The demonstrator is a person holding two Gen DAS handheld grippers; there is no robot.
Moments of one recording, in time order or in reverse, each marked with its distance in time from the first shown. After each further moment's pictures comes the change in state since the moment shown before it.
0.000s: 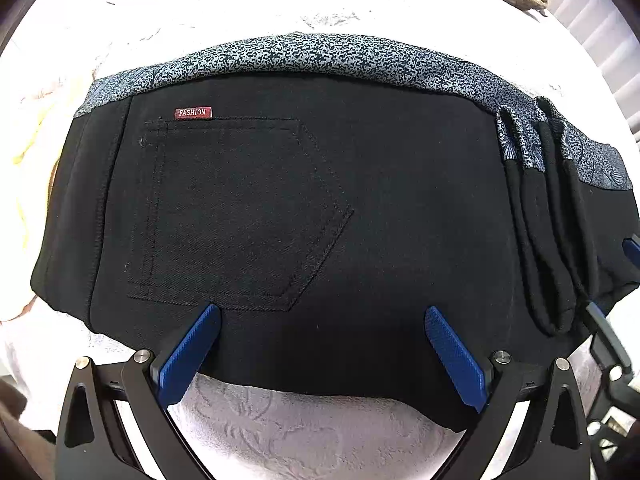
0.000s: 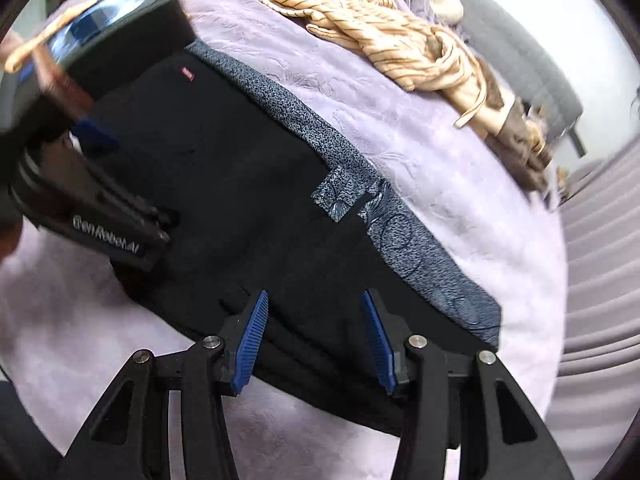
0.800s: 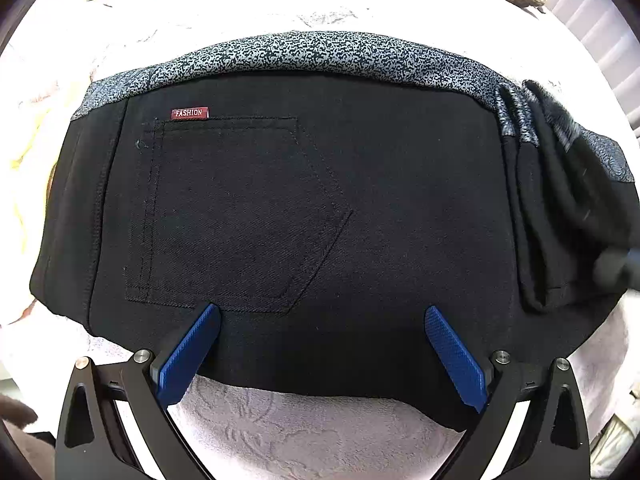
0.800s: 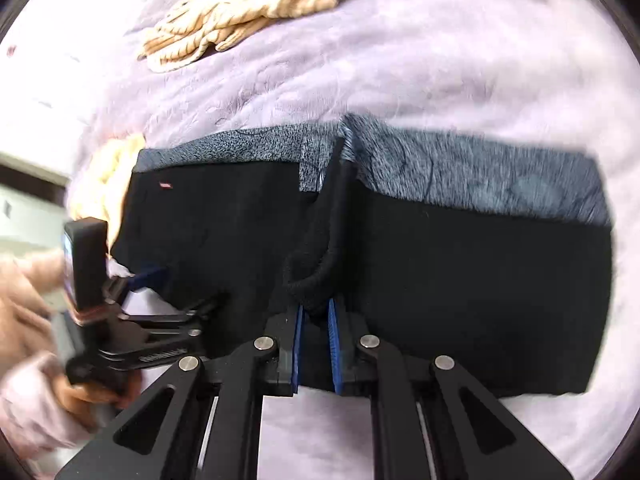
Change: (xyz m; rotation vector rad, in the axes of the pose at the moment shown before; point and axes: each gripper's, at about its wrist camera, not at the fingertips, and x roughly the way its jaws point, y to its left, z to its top) left arm 0.002 -0.002 -0.002 0.013 0.000 0.006; right arm 0.039 -0.102 -0.009 0.709 0.159 0.619
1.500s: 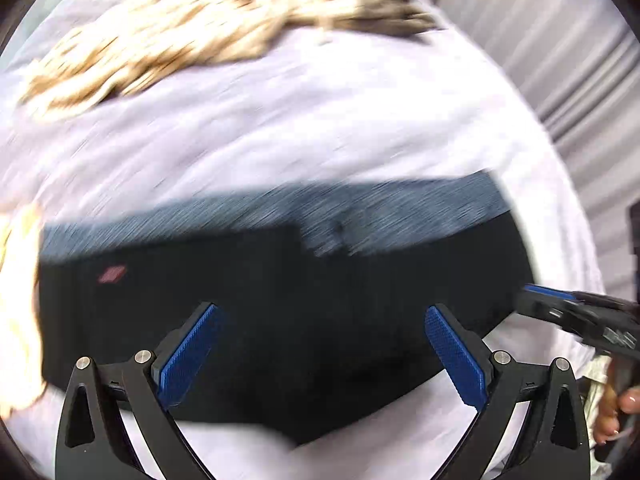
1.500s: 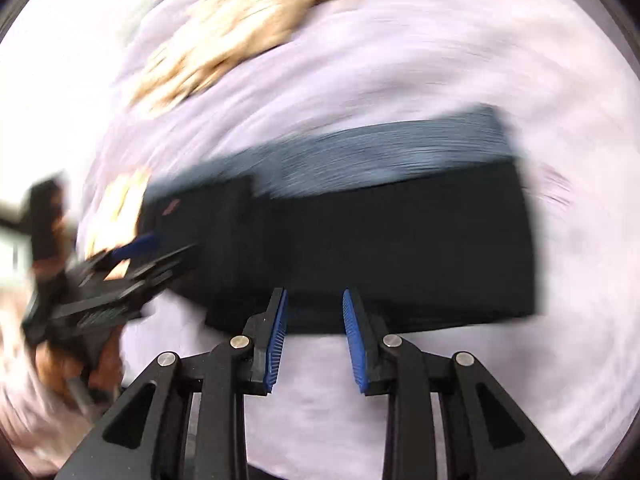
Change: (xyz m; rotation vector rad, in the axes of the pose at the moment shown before) left arm -0.086 -0.101 0.063 0.203 -0.134 -0.224; right arm -0.072 -0.050 -0.035 0.204 -0.114 -0.016
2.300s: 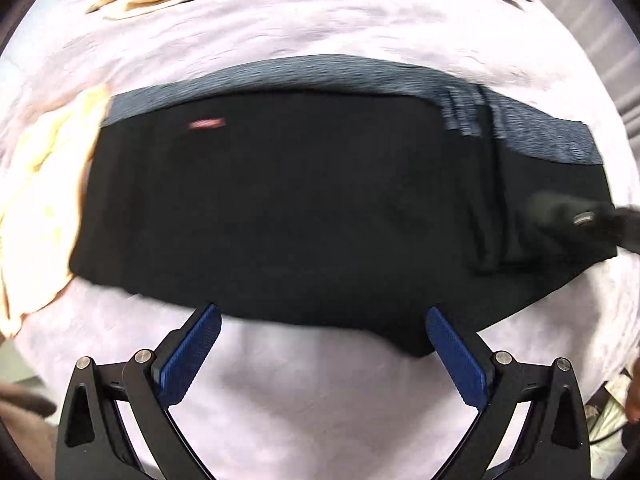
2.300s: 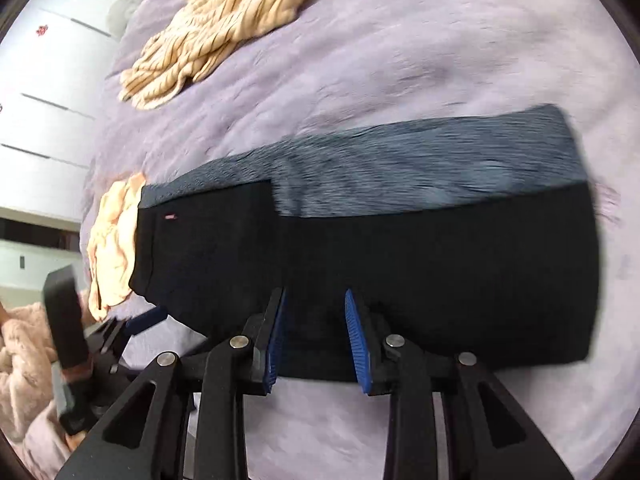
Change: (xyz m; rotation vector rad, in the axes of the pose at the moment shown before) left arm 0.010 0.064 -0.065 -0.180 0.196 0.251; right arm 0.061 0.043 0.014 -0.040 0.090 0.058
